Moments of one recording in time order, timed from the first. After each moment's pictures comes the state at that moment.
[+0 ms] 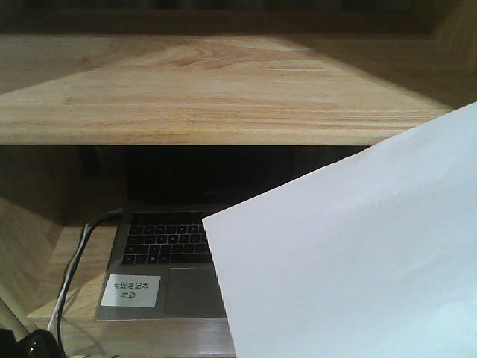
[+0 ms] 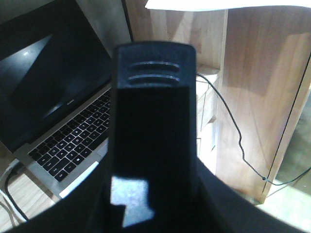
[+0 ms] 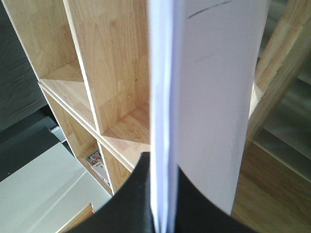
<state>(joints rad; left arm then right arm) -0.43 0.25 -0.62 -0.46 0.93 0.57 0.28 -0.01 0.02 -0.50 -0.62 1.72</state>
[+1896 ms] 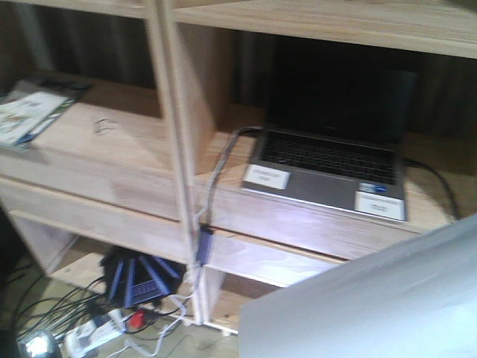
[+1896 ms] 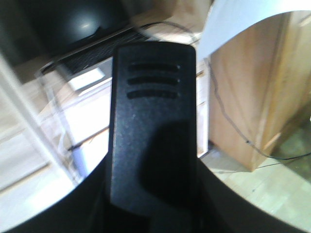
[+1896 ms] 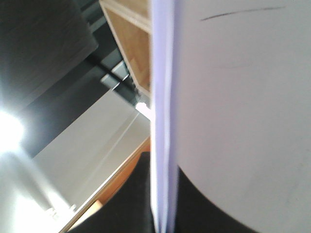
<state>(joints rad) -0.43 0.25 -0.62 -0.47 0.93 0.57 0.28 -0.01 0.02 -0.50 -0.62 1.72</state>
